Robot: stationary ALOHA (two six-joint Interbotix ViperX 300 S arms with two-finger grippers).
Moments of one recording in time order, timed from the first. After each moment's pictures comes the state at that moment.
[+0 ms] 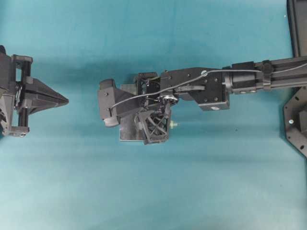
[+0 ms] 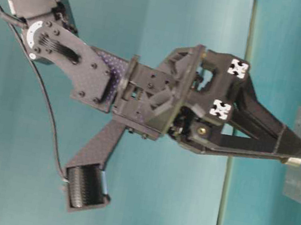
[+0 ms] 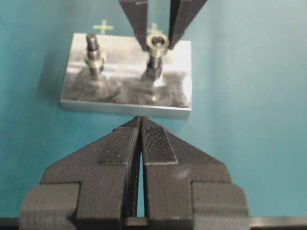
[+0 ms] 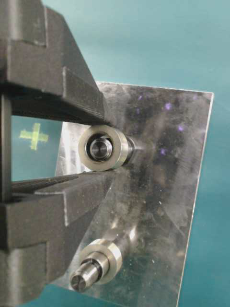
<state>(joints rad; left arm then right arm) 0.03 -0.76 1.09 0.01 0.13 -0.05 -0.02 0.30 0.11 0.09 0.86 -0.24</state>
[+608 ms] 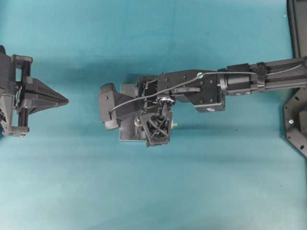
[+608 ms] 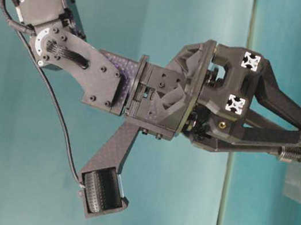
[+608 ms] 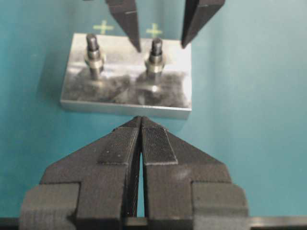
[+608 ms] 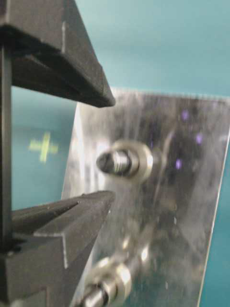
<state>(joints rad) 0.03 -0.76 1.09 0.01 0.13 -0.05 -0.01 0.32 0.11 0.13 0.91 -0.24</state>
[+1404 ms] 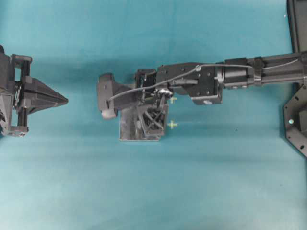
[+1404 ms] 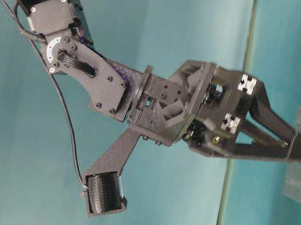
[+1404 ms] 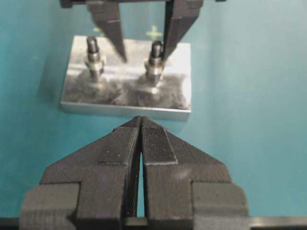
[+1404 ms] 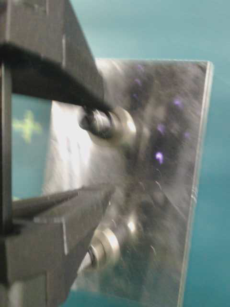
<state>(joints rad) 0.03 -0.77 1.09 0.01 0.13 -0.05 -0.02 0.33 0.10 0.12 0.89 -0.24</state>
